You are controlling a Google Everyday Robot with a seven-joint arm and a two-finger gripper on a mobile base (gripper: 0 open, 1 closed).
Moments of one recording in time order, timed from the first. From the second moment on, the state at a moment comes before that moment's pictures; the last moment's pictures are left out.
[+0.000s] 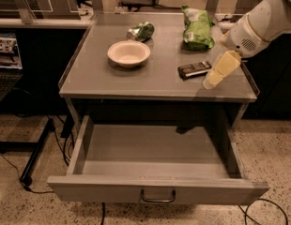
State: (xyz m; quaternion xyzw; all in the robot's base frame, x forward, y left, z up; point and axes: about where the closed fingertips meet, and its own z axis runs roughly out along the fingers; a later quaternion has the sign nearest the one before) arm 0.612 -0.200 0.902 -0.54 0.79 0.09 0.27
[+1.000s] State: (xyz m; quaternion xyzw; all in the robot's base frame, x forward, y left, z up) arm 0.711 -0.220 0.851 -0.52 0.79 0.12 0.31
